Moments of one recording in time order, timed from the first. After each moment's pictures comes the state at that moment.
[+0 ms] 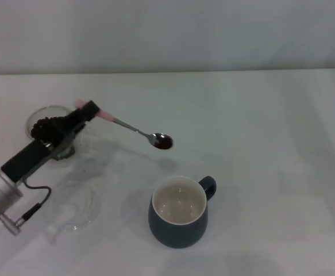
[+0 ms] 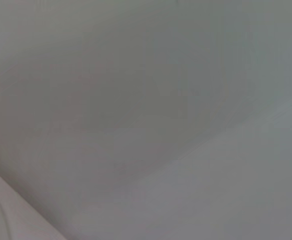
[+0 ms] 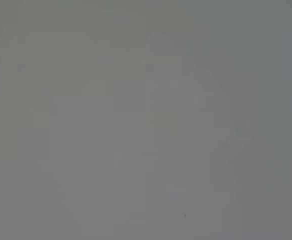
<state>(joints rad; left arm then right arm) -0.51 -2.08 1.09 0.12 0.99 1.41 -1.64 0.46 2.01 -0.01 -0.04 -1.11 -1.31 0.36</state>
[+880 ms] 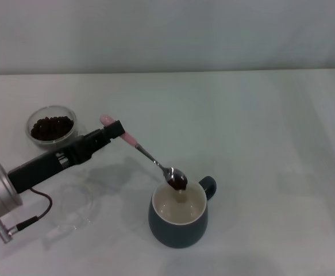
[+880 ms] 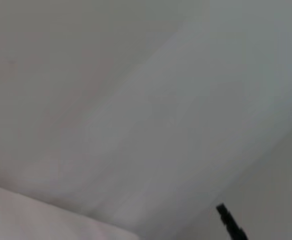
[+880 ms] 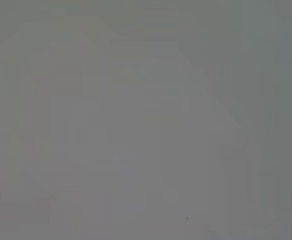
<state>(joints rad) -0.47 -2.05 1.20 0.32 1.15 1.47 -1.60 0.46 2.01 -0.01 -0.04 -1.11 -1.31 0.37</state>
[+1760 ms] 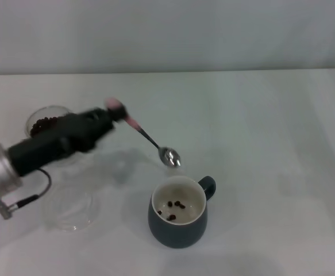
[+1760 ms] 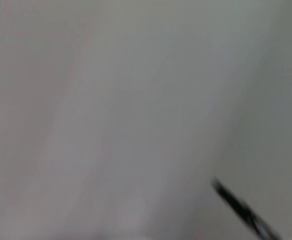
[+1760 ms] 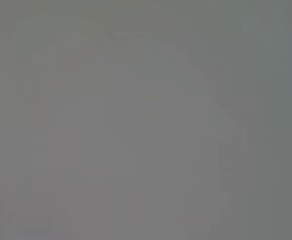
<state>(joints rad) -0.51 -2.05 1.13 0.38 1.25 1.47 -1.35 0.46 2.01 -0.01 -0.04 -1.10 -1.33 0.41</state>
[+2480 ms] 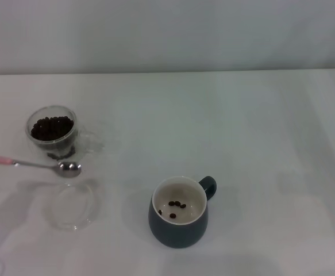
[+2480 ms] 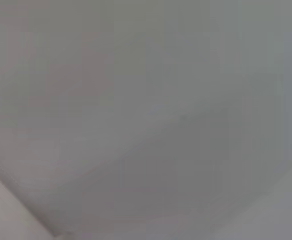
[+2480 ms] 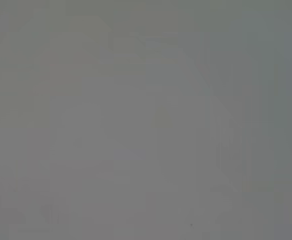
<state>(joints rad) -0.16 -2.06 0.99 0.19 0.92 1.58 -1.45 0.46 2.01 -0.01 -0.04 -1.10 -1.32 0.40</state>
